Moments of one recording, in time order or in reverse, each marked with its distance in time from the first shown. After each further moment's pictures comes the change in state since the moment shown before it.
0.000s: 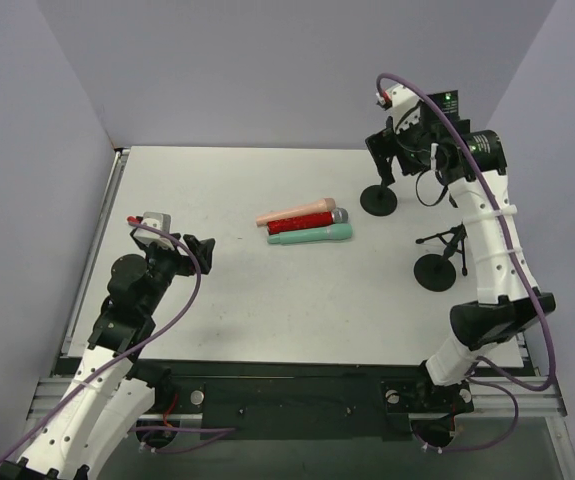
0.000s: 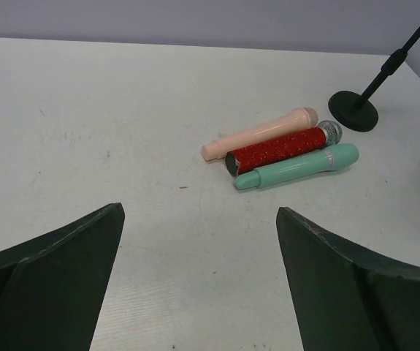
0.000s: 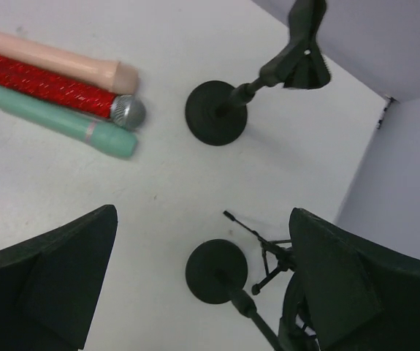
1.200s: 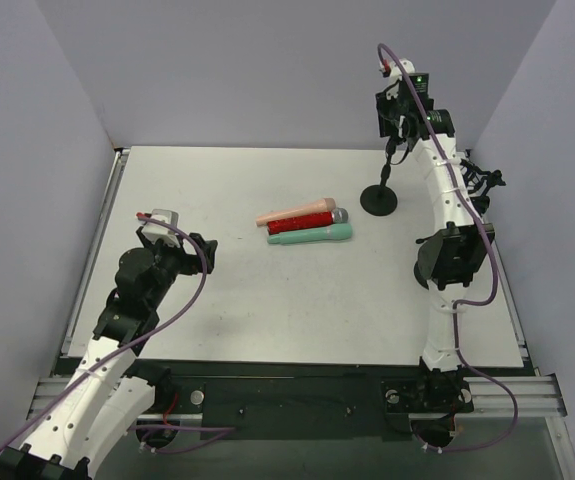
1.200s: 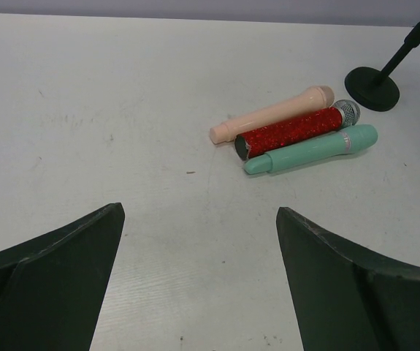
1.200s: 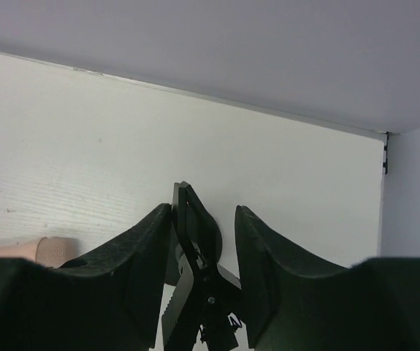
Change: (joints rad) left arm 0.001 0.067 0.000 -0.002 0.000 0.022; right arm -0.095 0.595 0.375 0.356 0.156 0.198
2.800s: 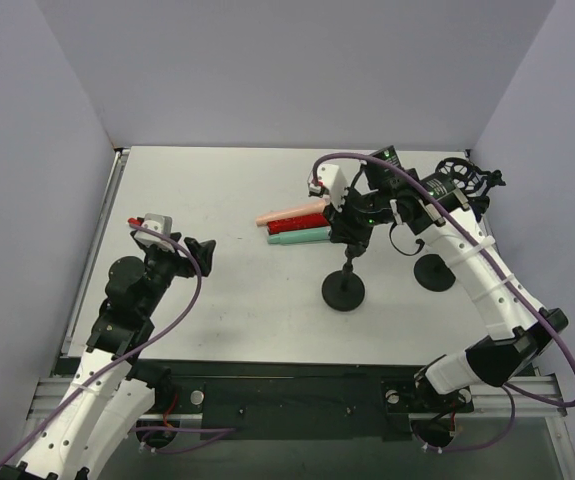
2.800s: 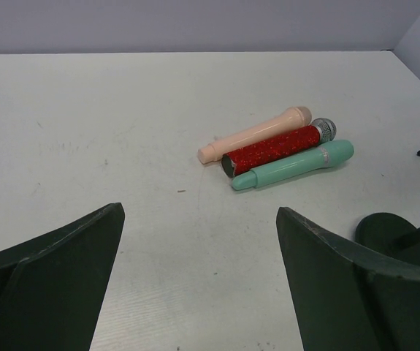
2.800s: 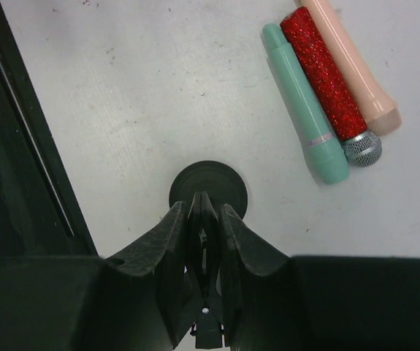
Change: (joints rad) left arm -0.001 -0.088 0.000 0.001 0.026 0.014; right arm 0.403 -0.752 -0.719 -0.366 -0.498 -0.371
